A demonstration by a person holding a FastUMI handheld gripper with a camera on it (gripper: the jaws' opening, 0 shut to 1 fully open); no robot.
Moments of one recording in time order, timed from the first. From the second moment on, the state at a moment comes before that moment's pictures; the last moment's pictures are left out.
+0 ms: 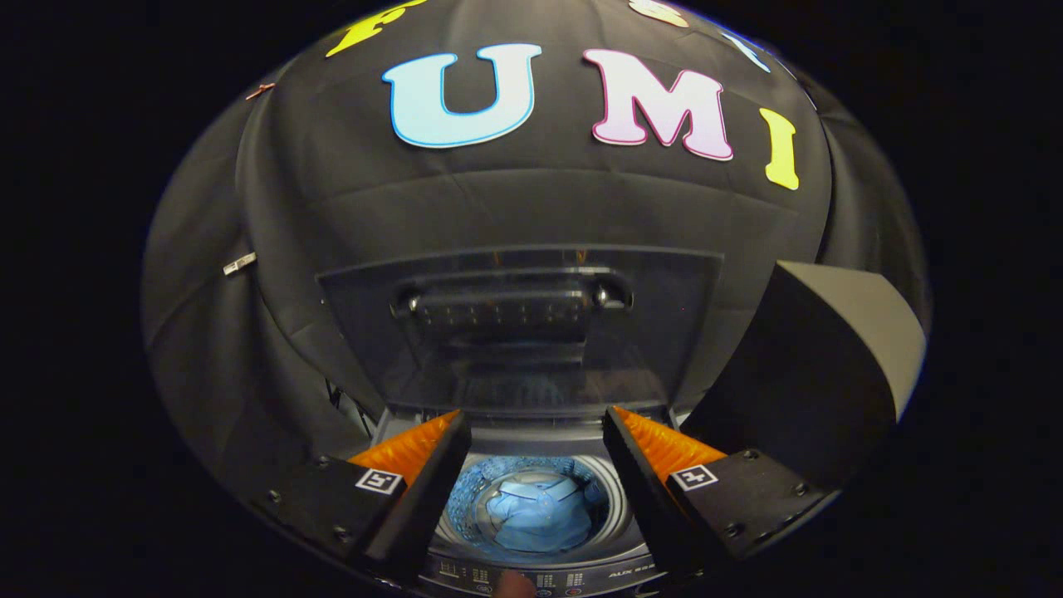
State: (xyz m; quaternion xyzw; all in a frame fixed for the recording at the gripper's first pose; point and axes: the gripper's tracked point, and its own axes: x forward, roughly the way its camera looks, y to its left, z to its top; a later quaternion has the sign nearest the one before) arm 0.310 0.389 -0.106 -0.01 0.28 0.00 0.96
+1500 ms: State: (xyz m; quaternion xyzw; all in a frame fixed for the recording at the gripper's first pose) arm 0.429 0.405 -0.043 0.00 0.24 0.00 0.97
